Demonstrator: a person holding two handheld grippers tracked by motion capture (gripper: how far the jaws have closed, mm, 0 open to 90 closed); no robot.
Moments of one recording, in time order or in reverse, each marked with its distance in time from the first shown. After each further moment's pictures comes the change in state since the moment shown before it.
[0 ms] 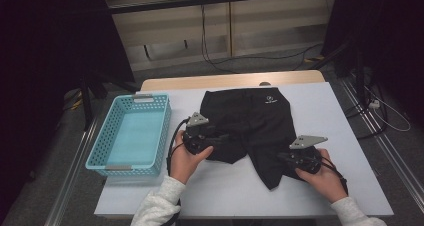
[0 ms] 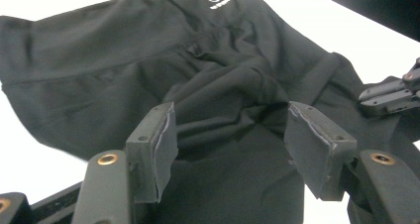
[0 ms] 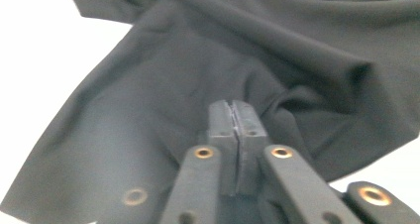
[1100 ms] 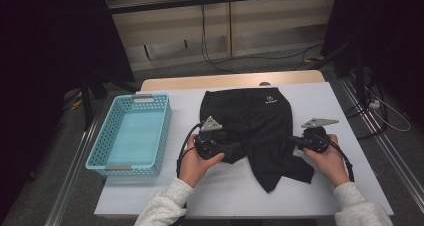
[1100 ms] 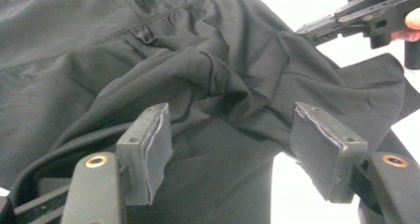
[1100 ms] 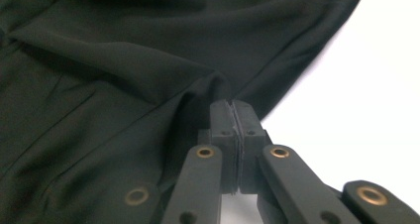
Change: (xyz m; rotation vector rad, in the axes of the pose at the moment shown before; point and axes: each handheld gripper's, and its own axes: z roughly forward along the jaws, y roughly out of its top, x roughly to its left) left arm -0.020 -0.006 0.024 0.048 -0.075 0.036; right arm -0.062 0.007 0.010 -0.012 -0.122 0.178
